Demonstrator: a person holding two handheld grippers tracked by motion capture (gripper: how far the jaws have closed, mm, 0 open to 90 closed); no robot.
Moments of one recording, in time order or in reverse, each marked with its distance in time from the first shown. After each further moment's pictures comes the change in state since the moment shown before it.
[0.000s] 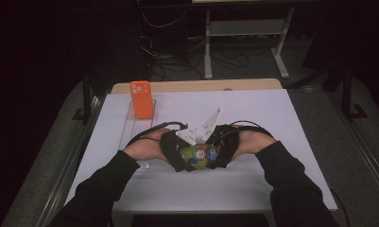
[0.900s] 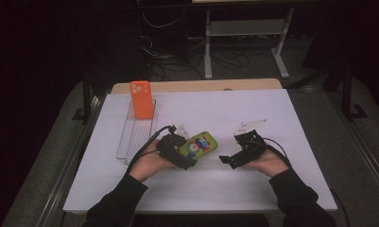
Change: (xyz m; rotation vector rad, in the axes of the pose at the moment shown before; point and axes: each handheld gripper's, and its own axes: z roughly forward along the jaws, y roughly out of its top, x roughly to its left) left arm -0.007 -0.023 0.013 -0.016 0.271 -0.448; right arm 0.024 -0.086 -0.002 -0.295 -0.337 0.597
